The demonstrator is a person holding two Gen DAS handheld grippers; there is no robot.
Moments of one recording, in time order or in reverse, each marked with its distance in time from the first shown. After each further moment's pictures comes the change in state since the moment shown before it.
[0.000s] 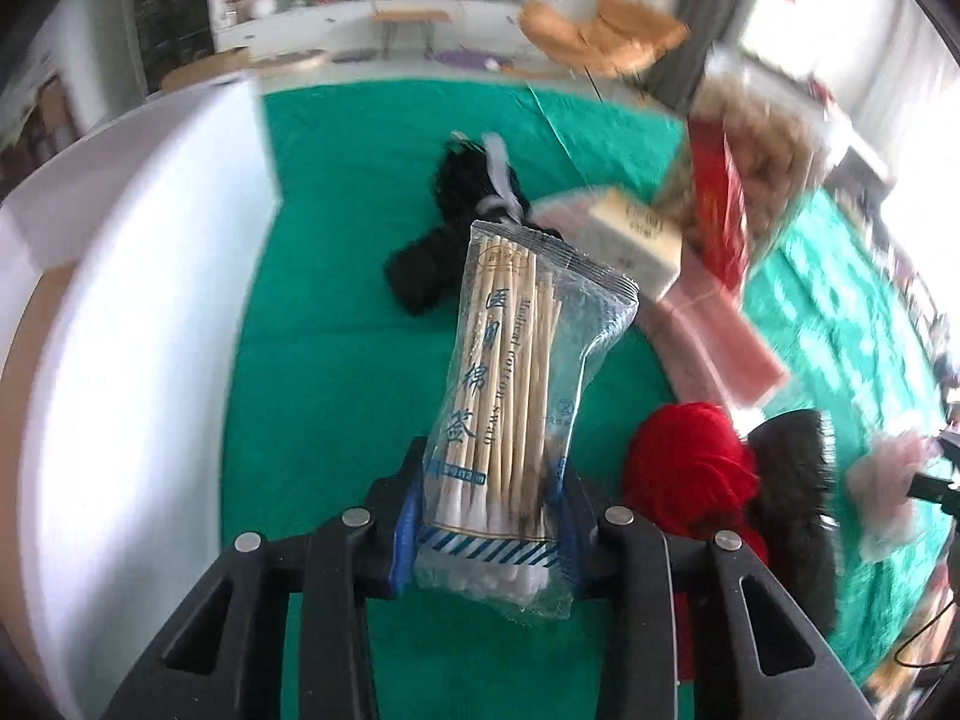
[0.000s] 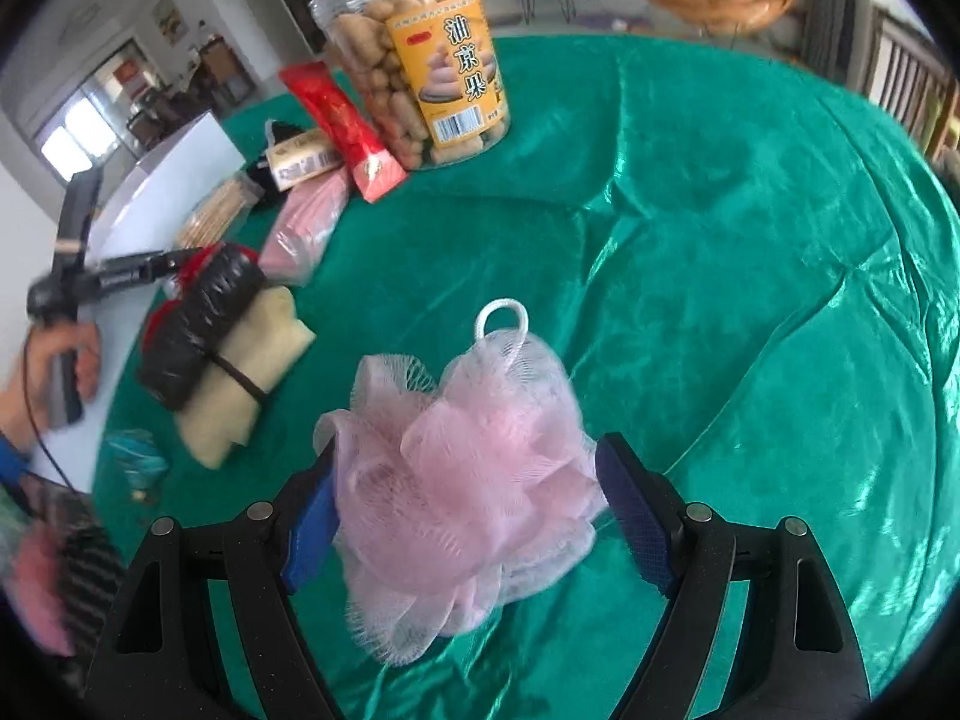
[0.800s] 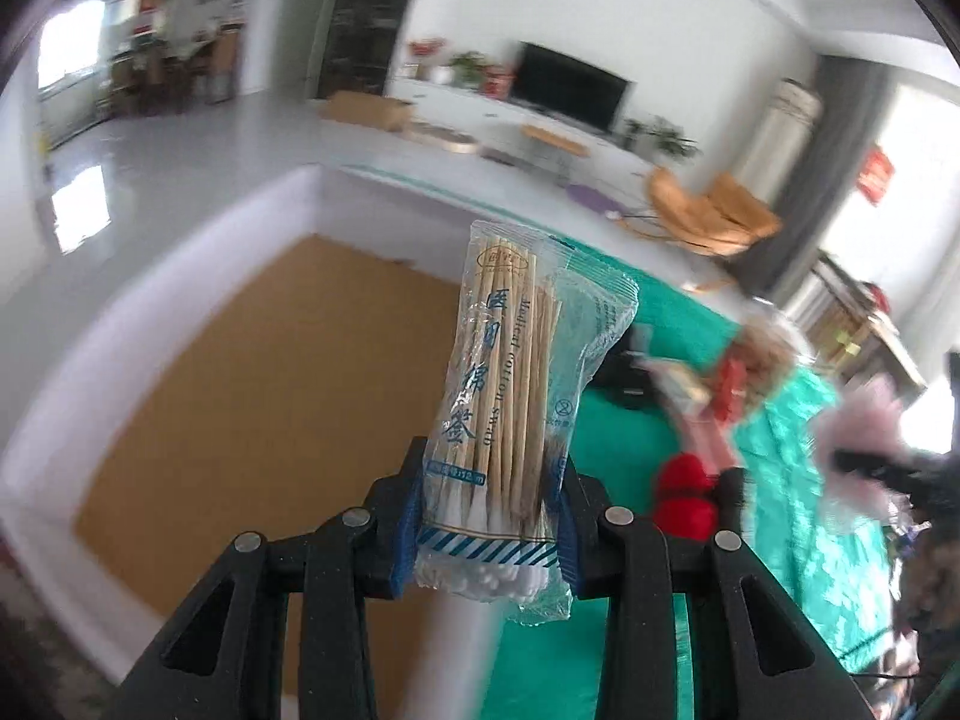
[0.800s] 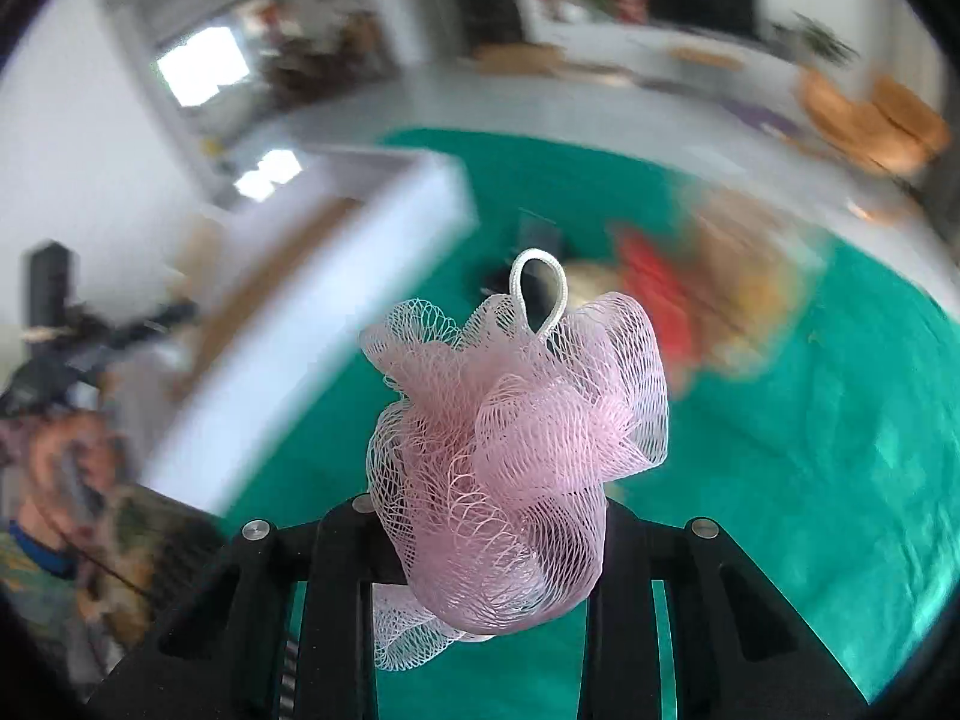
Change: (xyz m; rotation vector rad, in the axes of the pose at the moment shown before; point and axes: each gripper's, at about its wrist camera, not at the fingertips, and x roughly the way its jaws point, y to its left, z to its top) left arm -0.230 0.120 -0.098 -0.361 -0.281 0.132; right arm -0.057 0.236 0.073 -0.373 -0.111 0.246
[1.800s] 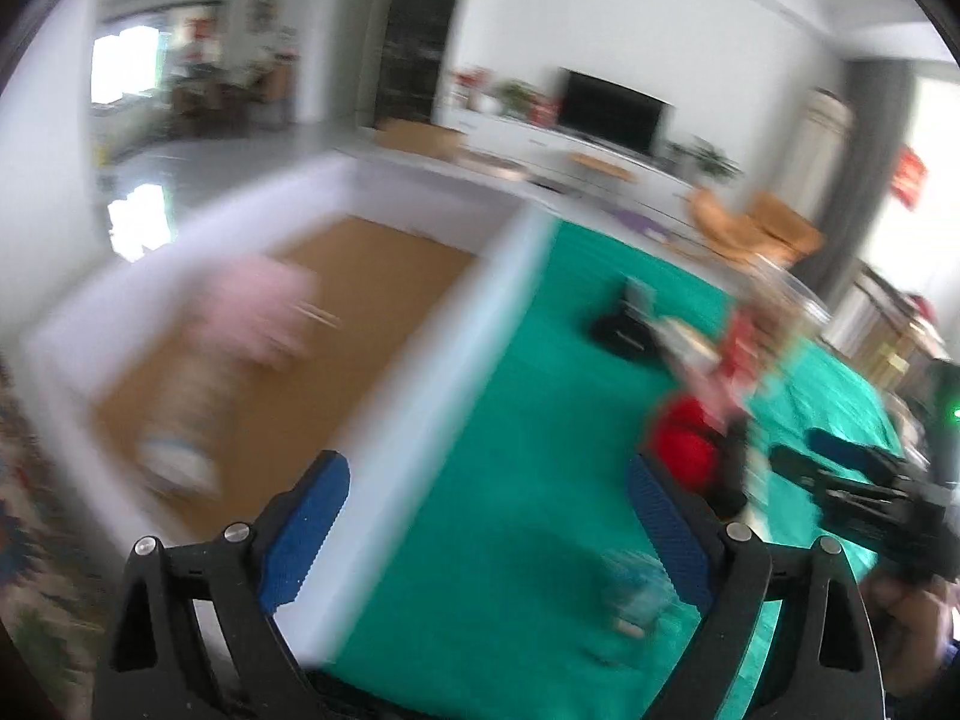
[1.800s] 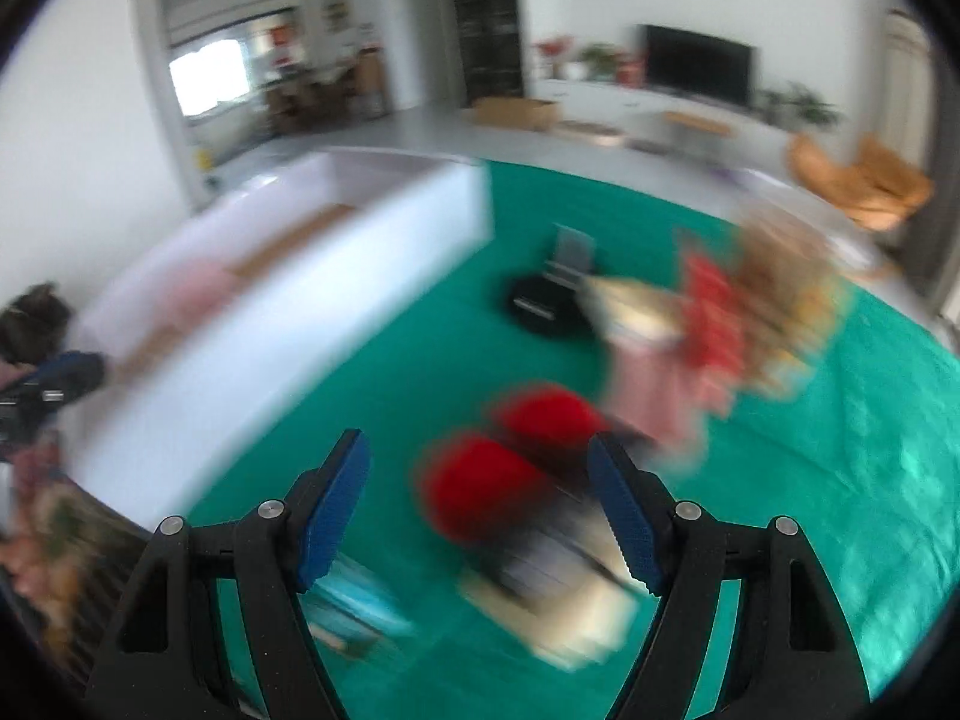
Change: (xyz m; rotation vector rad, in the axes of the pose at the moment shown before) left arm -0.008 -0.094 -0.116 0.010 -0.084 0.066; right arm 0.028 -0.044 -0.102 0.003 -0.120 -0.286
